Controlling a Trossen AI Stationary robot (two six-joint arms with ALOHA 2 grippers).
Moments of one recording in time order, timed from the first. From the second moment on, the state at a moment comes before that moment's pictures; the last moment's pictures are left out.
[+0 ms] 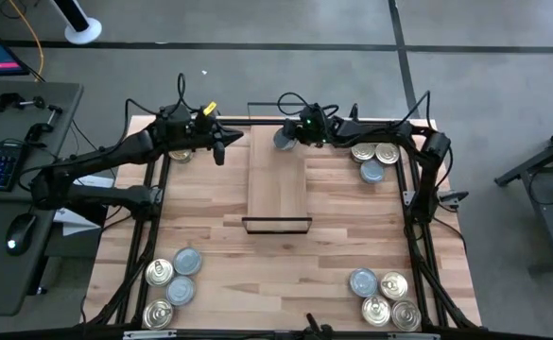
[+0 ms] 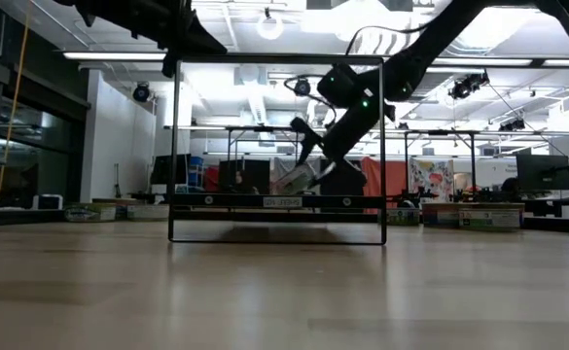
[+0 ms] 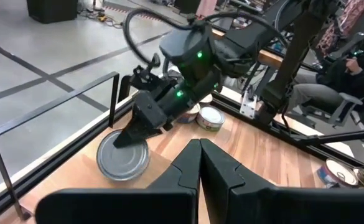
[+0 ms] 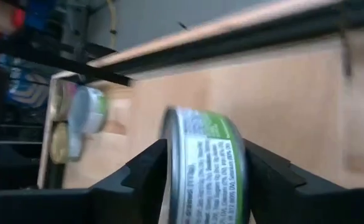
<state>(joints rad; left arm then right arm) 0.49 1.03 0.85 -0.09 0.15 -0.23 -0.54 1.89 1.20 0.03 0.01 1.06</state>
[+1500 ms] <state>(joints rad) 0.48 1.02 0.85 -0.08 0.13 -0.26 -0.50 1.90 1.34 -0.40 -0.01 0.50</state>
